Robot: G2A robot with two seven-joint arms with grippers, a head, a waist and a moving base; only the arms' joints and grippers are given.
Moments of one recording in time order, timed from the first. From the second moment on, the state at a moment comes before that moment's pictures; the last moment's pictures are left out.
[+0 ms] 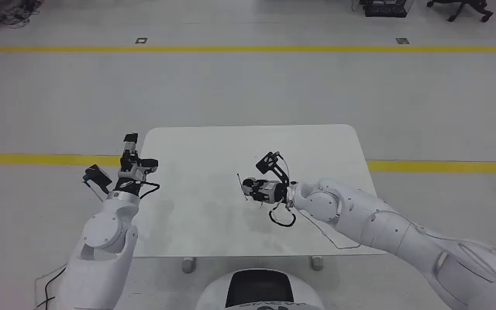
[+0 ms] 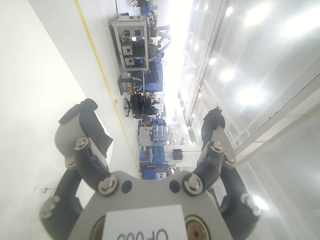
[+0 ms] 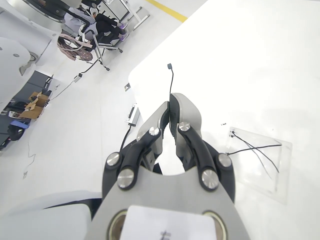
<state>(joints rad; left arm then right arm) 1.73 -1.15 -1.60 -1.80 -0.42 0.00 0.00 -0.80 -1.02 0.23 -1.35 -0.21 -0.34 0.18</state>
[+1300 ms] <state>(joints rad) 1.75 -1.15 -1.22 -1.95 0.79 0.01 0.05 -0.94 -1.04 0.48 -1.27 0.27 -0.34 0.40</state>
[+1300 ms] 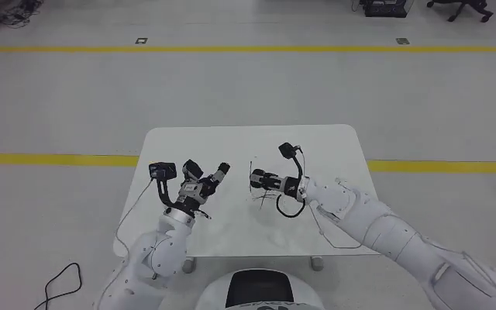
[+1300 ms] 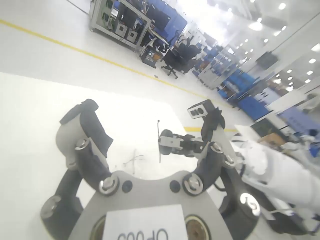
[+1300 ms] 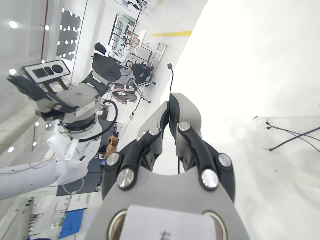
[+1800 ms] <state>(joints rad) 1.68 -1.14 -1.21 -1.89 0.88 -0.09 0.03 -0.94 -1.04 0.50 -1.25 0.31 -0.32 0.44</state>
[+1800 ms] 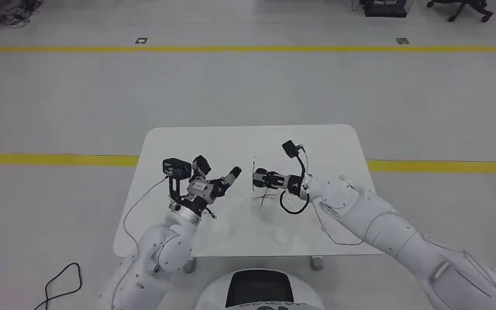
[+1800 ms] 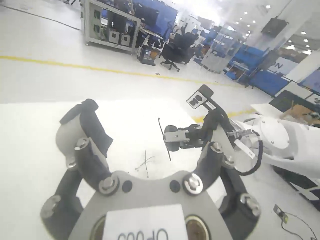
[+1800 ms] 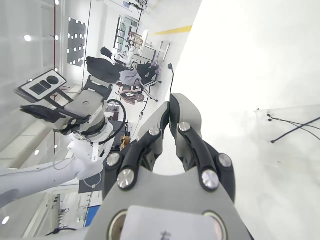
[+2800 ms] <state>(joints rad) 1.46 -1.00 -0.98 -1.66 1.57 0.05 0.18 -0.91 -1.13 0.59 -1.20 0.59 -0.05 0.52</state>
